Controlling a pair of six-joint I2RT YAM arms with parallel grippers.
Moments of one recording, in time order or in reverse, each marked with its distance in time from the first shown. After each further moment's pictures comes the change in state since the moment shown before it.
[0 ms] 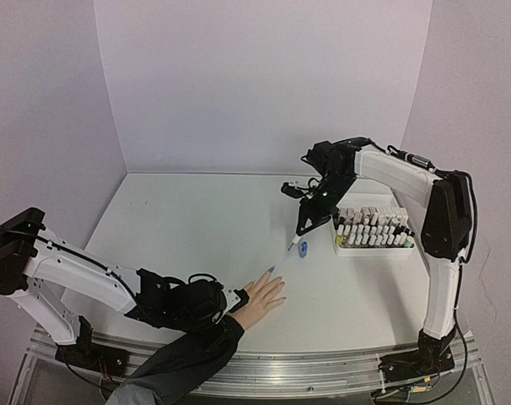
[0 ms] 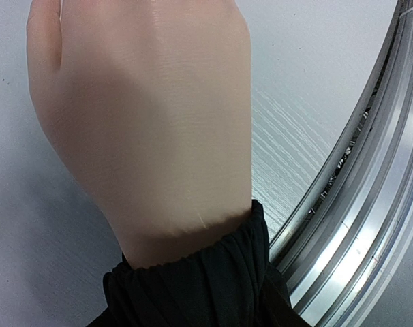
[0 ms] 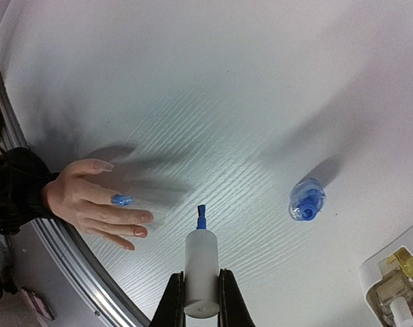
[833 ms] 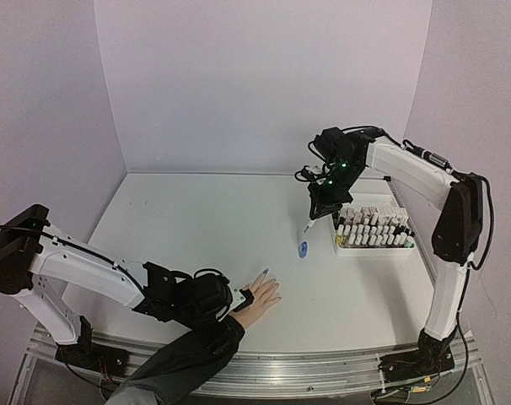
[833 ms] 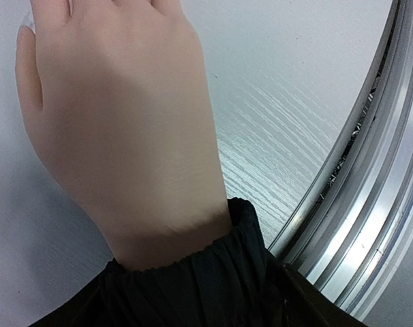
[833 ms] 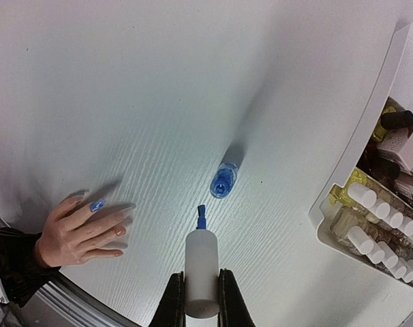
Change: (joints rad) left arm 0.024 0.039 0.075 -0.094 0.046 0.077; right arm 0.003 -0.082 0.030 0.001 0.285 0.328
